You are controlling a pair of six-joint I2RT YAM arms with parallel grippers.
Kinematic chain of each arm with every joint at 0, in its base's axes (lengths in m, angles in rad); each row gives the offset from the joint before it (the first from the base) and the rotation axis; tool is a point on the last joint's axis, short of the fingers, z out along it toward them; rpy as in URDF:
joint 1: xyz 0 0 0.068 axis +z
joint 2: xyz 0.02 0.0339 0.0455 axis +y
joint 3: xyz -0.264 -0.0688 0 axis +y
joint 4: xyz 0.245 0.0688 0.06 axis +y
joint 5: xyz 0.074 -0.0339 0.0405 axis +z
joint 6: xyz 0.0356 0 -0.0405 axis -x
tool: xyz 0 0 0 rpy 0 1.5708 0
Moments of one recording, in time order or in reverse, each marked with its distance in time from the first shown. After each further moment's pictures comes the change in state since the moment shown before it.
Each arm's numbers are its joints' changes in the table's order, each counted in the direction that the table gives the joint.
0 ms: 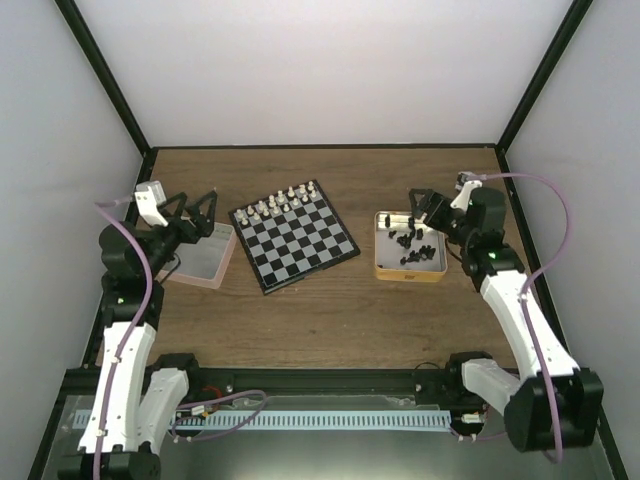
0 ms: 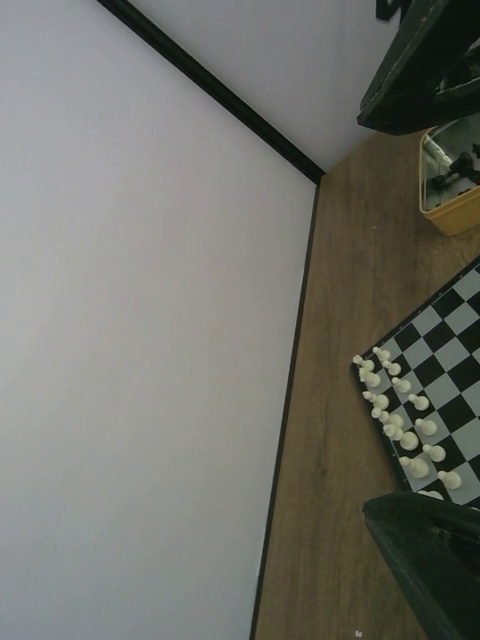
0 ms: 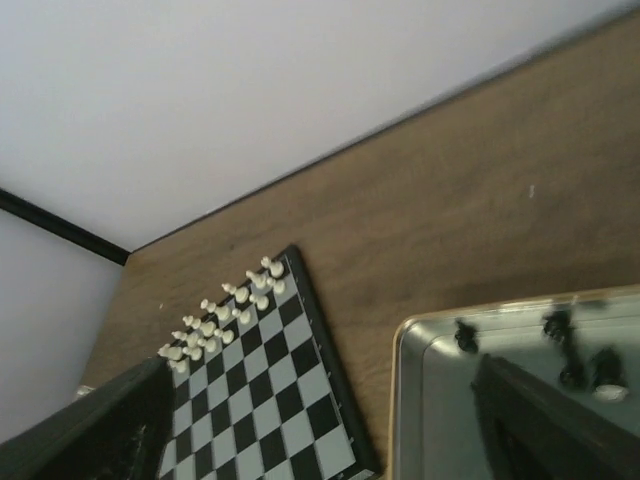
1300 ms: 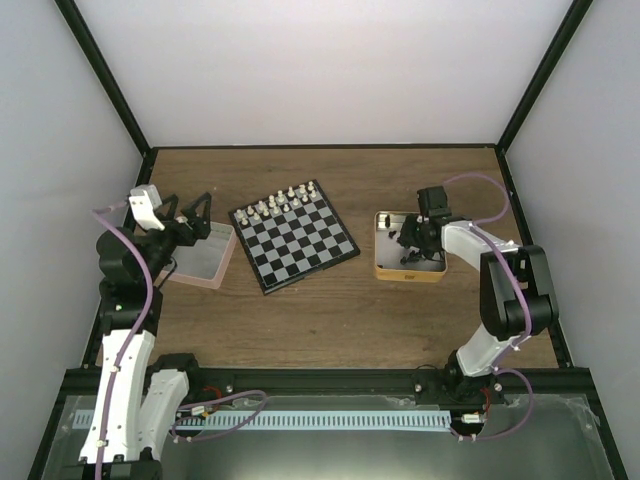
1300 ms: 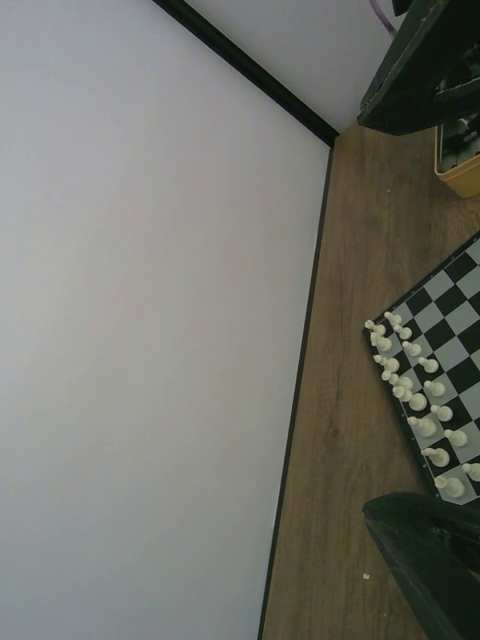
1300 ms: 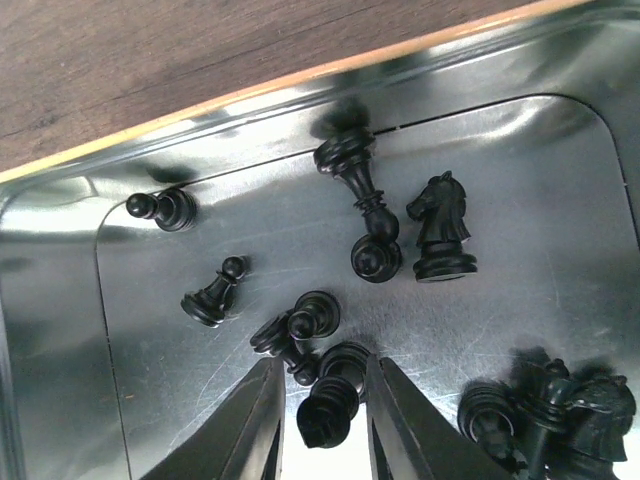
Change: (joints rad) left arm 0.004 -0.051 0.005 0.035 0.076 -0.054; right arm 0.098 0.645 -0.140 0.175 -0.275 0.090
